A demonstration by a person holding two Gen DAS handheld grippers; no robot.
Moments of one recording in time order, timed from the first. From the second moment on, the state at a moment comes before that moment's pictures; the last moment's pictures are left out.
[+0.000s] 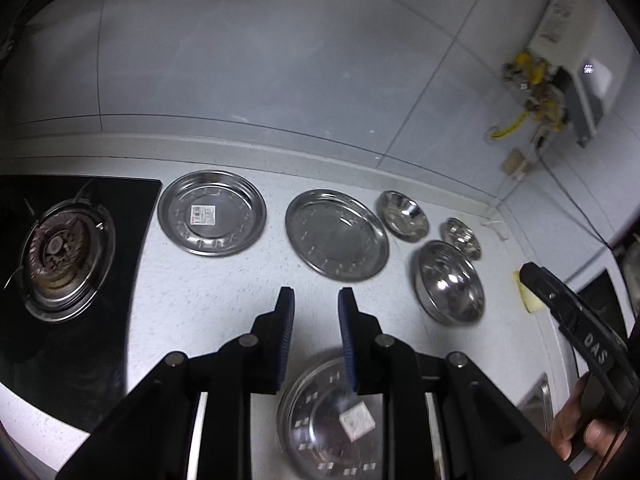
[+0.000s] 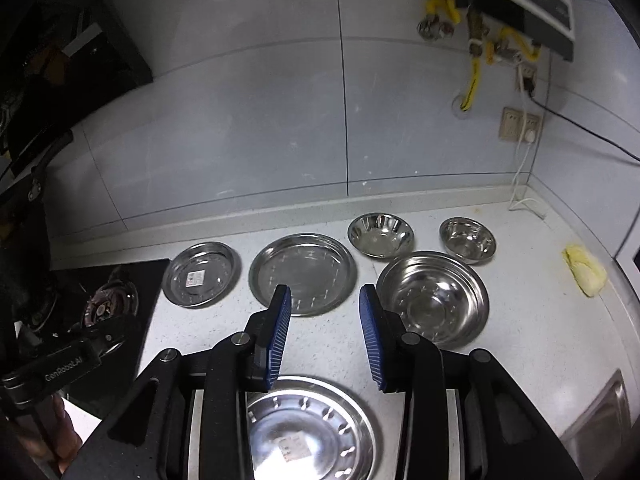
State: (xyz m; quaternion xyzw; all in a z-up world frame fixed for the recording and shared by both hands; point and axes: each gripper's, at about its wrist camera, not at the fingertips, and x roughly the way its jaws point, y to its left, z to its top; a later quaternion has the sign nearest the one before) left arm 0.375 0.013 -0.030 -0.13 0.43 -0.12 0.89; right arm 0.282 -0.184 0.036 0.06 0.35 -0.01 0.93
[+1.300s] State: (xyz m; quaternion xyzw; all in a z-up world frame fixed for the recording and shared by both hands) left arm 0.614 -0.030 -0.205 -0.16 0.58 -0.11 0.79; right arm 0.532 -0.220 -0.178 0.02 0.57 0.02 0.82
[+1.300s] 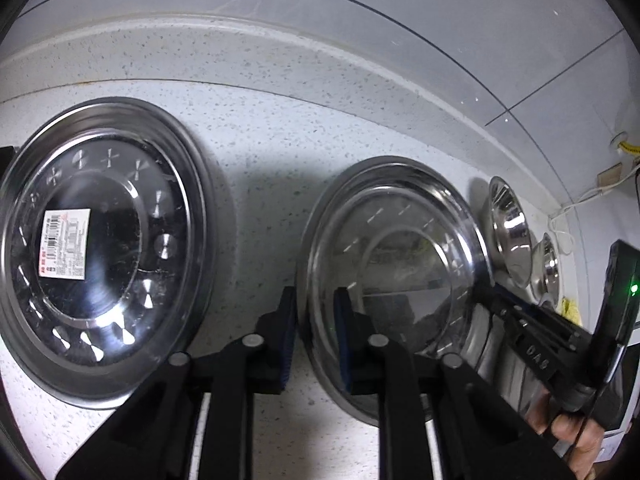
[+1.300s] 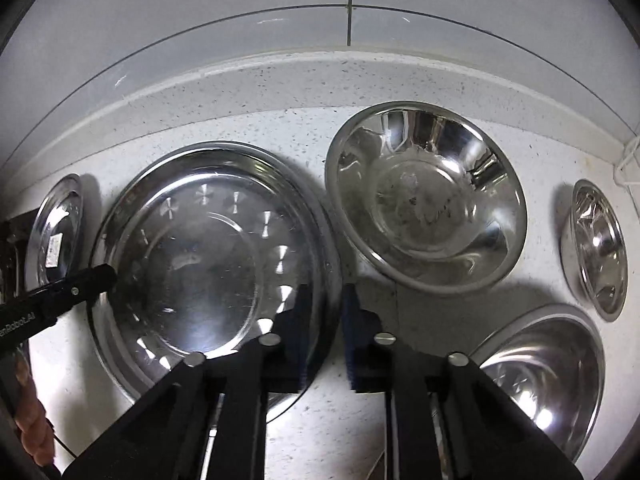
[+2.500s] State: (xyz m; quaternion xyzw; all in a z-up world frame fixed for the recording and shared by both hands) left arm 0.304 0.024 -0.148 -0.14 0.57 -0.18 0.79; right arm 0.266 -0.220 -0.118 0.05 0.53 0.12 0.84
